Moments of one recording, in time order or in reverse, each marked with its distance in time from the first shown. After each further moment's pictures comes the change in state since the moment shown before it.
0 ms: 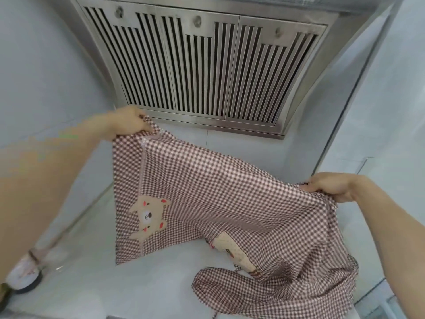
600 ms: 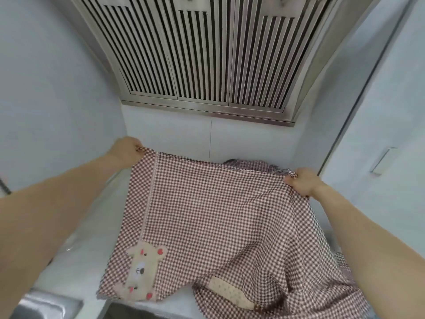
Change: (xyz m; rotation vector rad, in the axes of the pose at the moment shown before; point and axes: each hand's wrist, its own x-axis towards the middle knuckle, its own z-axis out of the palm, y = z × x) left_hand 0.017 -0.070 0.094 0.061 0.167 -0.116; right_hand 0.083 0.015 0.036 -0.323 0.431 -0.154
